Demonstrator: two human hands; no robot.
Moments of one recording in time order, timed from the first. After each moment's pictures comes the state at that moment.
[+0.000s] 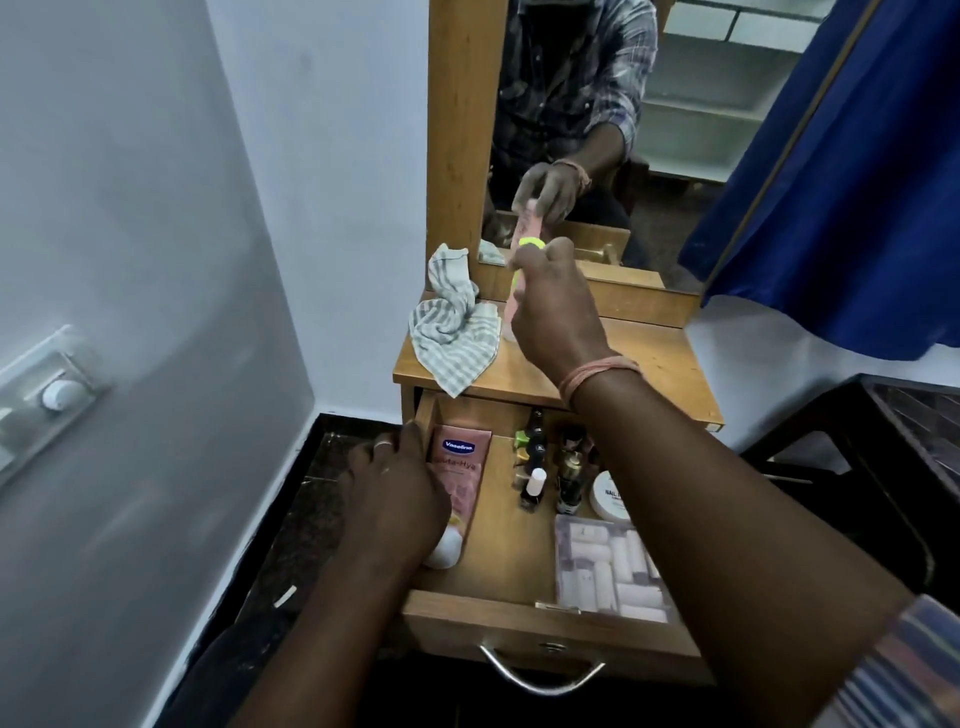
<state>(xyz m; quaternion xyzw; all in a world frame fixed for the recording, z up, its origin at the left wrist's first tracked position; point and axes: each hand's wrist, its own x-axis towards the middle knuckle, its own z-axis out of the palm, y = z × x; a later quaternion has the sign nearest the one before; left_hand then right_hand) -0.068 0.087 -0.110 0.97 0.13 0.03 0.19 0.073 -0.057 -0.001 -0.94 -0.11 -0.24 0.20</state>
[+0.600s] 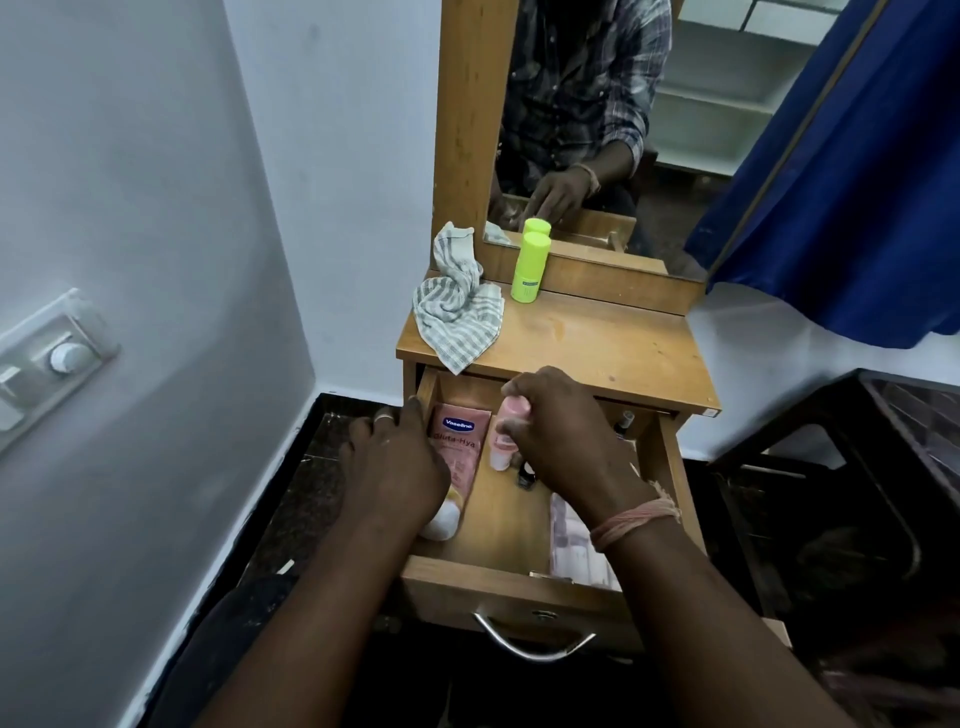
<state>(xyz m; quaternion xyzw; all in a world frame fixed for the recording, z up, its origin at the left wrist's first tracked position) -0.069 0.086 -0.106 0.97 0.13 0.02 0.20 -0.033 -0.081 -0.062 -0.96 -0.13 -0.07 0.25</state>
